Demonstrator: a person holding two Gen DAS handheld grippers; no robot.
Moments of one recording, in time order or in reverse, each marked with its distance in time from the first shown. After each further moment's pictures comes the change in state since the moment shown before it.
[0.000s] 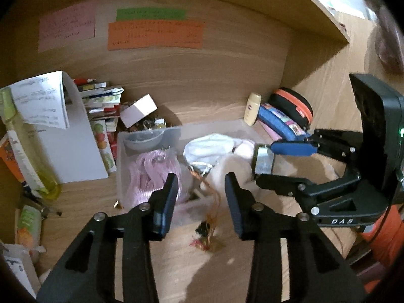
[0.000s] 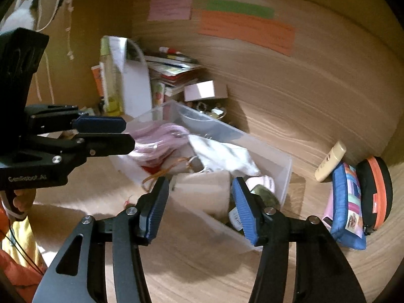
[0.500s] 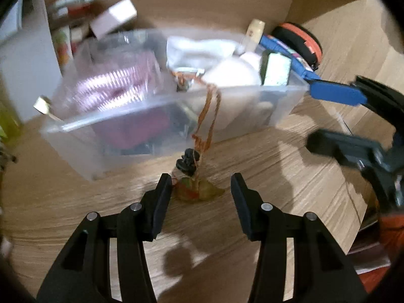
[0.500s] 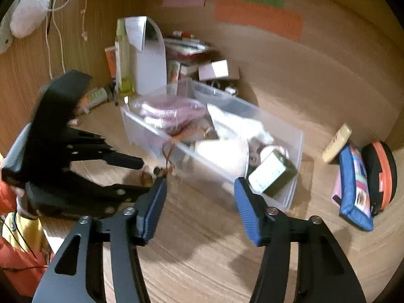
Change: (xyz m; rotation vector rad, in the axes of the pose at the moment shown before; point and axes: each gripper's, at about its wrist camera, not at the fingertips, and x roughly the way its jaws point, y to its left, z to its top) left arm 0.080 -0.003 -0.062 -0.057 0.321 -0.072; right arm -0.005 0.013 -0.034 -0.014 0.060 0.025
